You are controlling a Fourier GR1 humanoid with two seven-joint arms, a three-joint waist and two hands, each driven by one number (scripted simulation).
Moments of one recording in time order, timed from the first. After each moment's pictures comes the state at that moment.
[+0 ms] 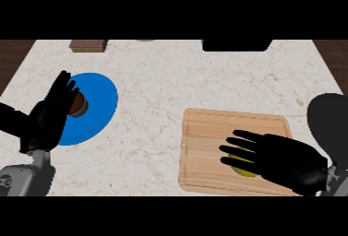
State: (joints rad) left arm -0.17 0.31 -0.02 -1.57 0.25 0.17 0.21; right arm -0.29 -0.75 0.55 -1.87 0.97 0.54 -0.44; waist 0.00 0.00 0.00
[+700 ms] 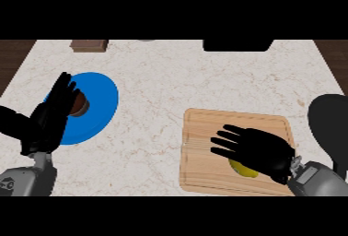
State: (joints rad) left arm -0.16 0.26 0.02 -1.59 0.20 0.14 0.22; right arm -0.30 -0.55 0.55 -1.68 1.20 0.53 -0.47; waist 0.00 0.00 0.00
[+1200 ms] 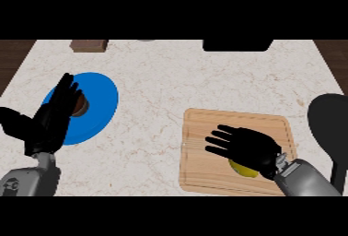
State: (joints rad) left arm -0.16 0.23 0.03 -1.59 0.17 0.12 0.22; right arm -0.29 -0.45 0.52 -1.56 1.32 0.49 -0.53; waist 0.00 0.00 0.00
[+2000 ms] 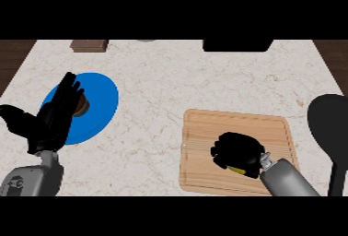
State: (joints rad) left arm -0.17 0.19 0.06 -1.58 0.13 0.10 0.22; right arm -0.29 -0.32 0.50 -1.35 1.43 0.33 -0.67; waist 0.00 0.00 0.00
